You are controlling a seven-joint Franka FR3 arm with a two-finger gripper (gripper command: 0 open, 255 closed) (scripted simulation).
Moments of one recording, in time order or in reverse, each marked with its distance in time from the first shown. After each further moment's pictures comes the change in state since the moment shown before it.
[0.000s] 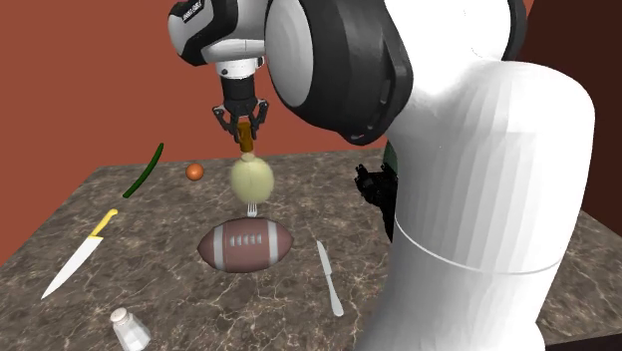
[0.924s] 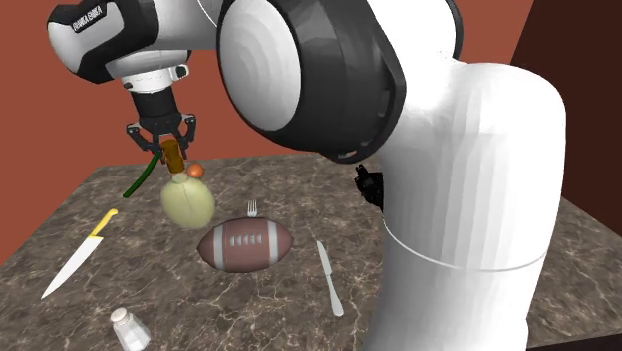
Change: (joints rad) arm 0.185 0.036 0.126 0.047 -0.048 -0.020 0.321
